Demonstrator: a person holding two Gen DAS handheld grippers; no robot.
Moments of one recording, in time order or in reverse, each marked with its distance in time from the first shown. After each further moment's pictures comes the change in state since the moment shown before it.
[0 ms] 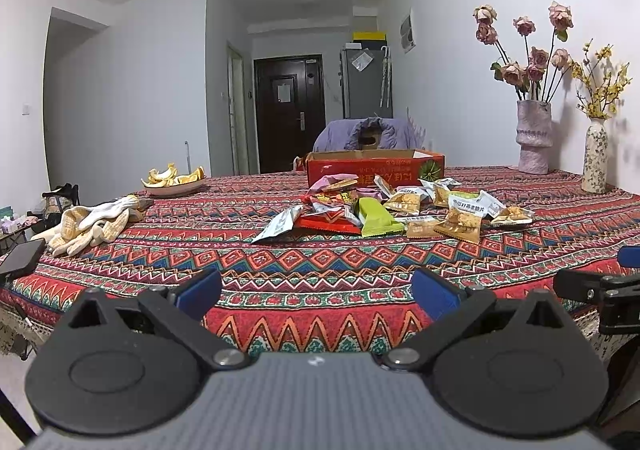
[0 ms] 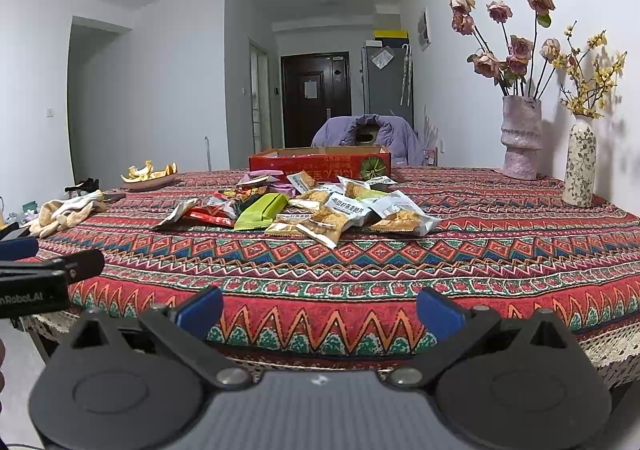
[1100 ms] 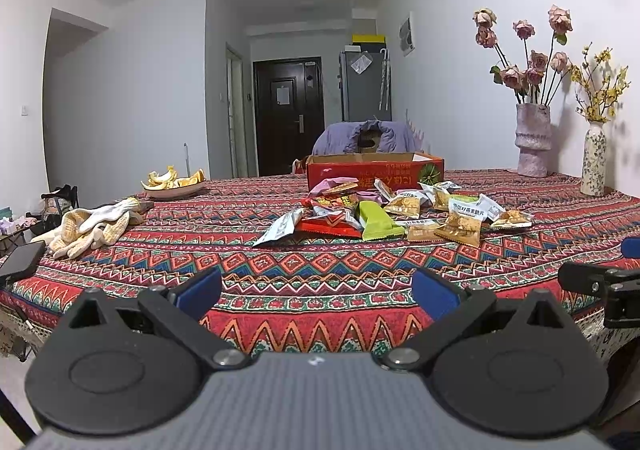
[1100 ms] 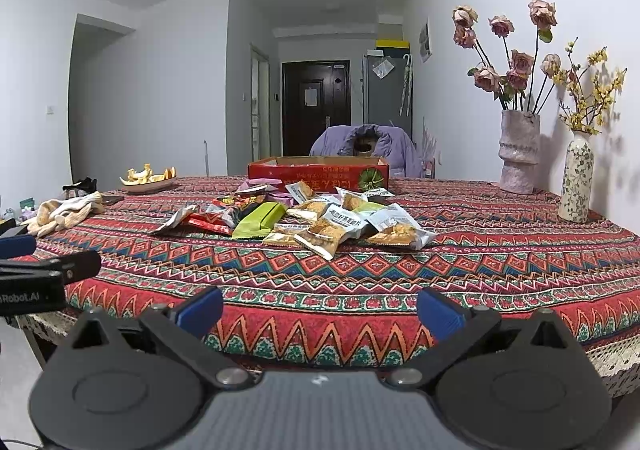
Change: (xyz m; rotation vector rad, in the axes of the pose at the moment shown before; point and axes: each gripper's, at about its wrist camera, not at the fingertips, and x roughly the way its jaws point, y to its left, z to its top) left arm -0.001 0.004 0.002 -0.001 -0.006 -0.003; right arm -0.006 0.003 0.004 -0.032 -0.029 -0.015
